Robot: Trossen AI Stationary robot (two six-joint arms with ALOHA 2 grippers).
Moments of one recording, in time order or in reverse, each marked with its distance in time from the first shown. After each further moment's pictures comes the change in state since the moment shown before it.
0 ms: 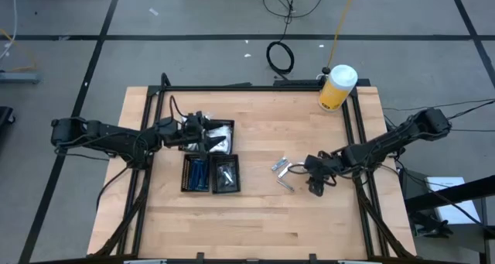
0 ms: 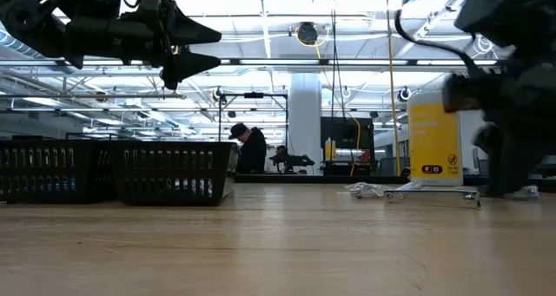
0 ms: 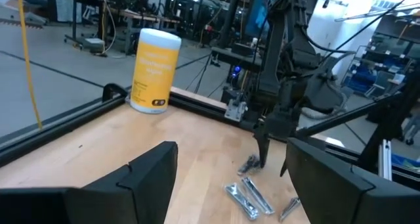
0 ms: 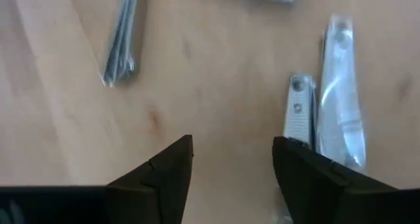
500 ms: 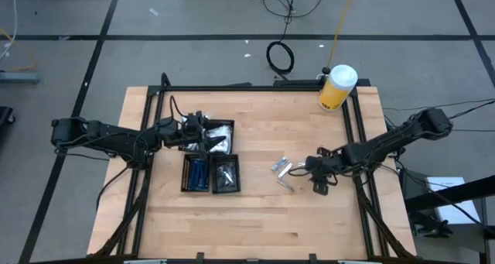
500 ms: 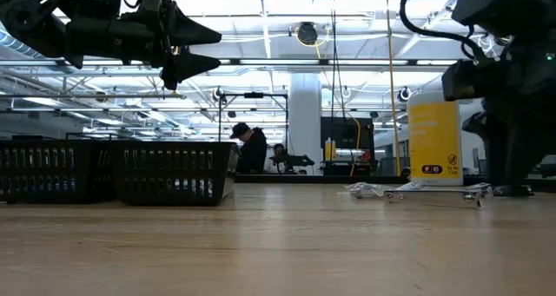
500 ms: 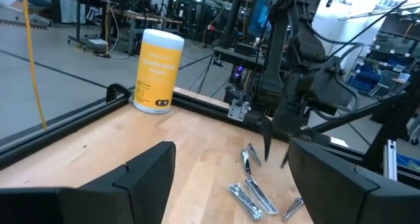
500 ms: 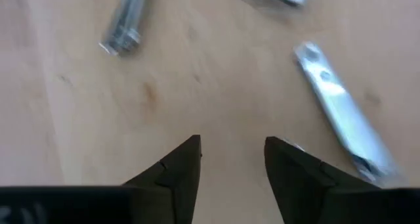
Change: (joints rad) left arm 0.000 0.000 0.000 -0.003 -0.010 0.007; right arm -0.005 -0.041 0.068 -0.098 -0.004 -0.174
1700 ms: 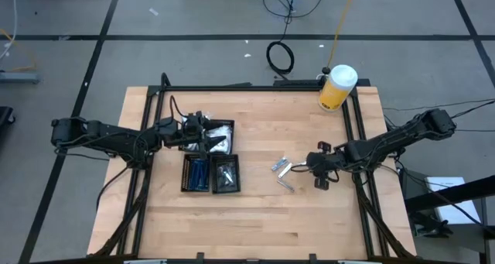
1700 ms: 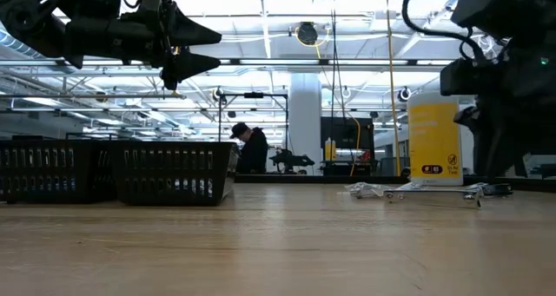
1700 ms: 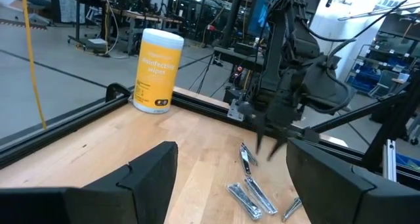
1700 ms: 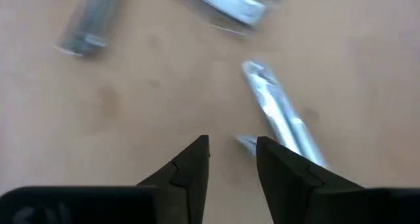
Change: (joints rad) left arm -0.001 0.000 0.000 -0.001 0.000 -0.002; right arm -0.043 -0.065 -0.024 -0.016 0.086 -0.121
